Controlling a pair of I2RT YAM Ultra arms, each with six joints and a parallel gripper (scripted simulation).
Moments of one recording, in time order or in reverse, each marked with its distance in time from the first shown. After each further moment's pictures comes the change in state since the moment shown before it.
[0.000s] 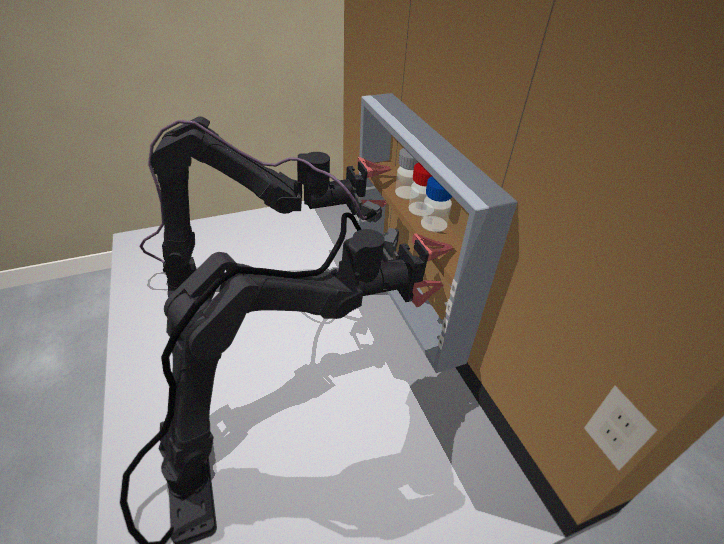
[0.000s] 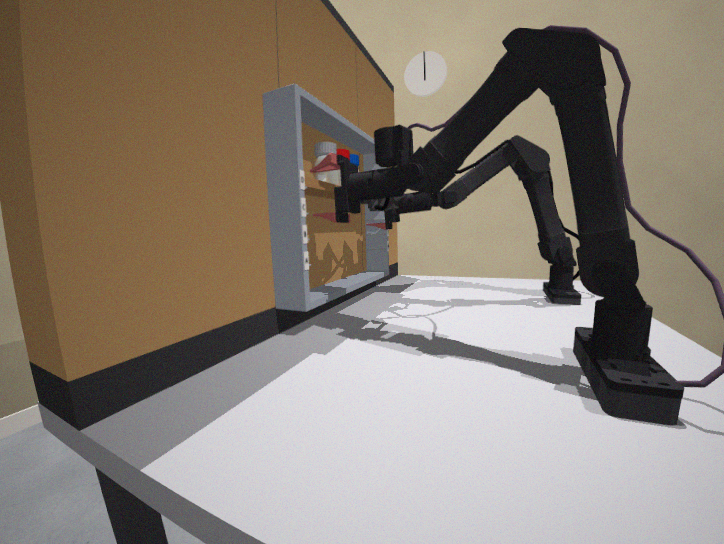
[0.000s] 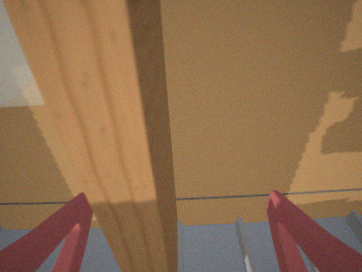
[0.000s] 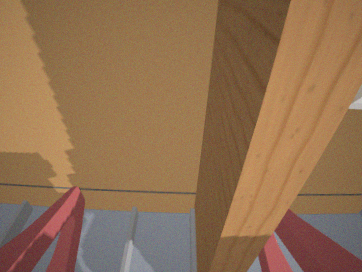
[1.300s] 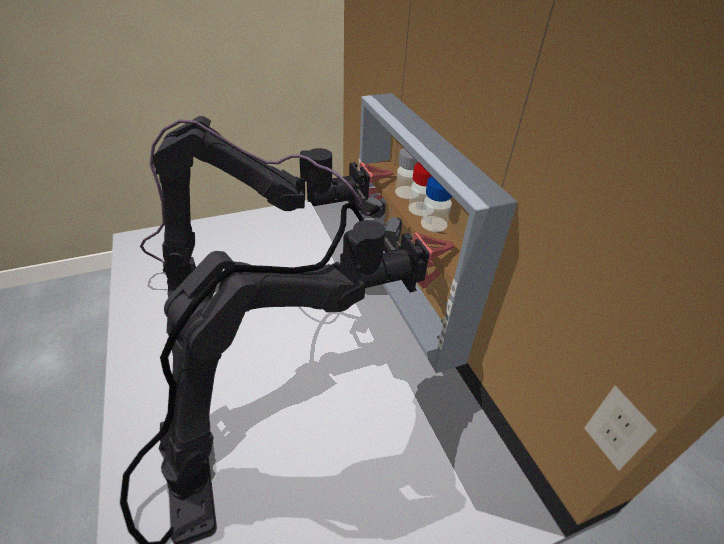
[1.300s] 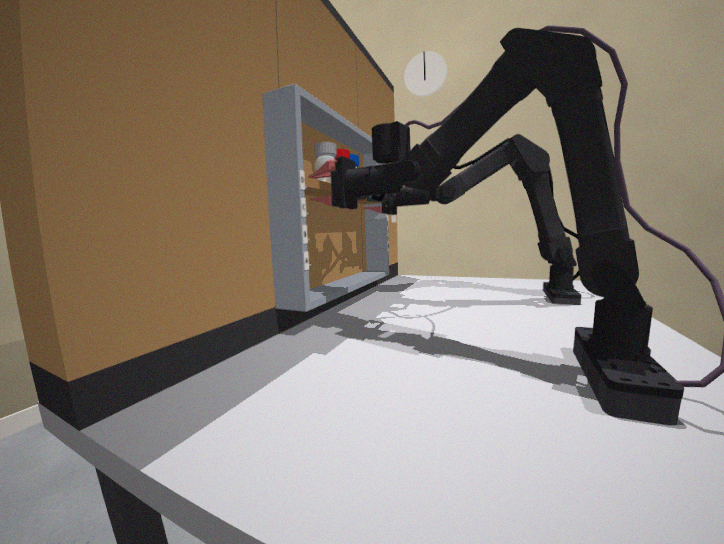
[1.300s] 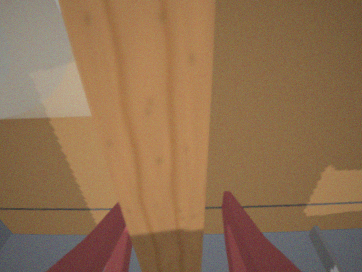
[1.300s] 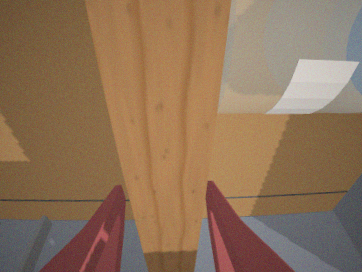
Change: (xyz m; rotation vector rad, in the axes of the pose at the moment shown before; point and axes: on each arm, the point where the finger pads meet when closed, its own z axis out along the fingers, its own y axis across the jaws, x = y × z) left arm -0.002 0.012 0.007 -0.022 0.000 -0.007; right arm -0.001 -0.028 0.004 0.053 0.000 0.019
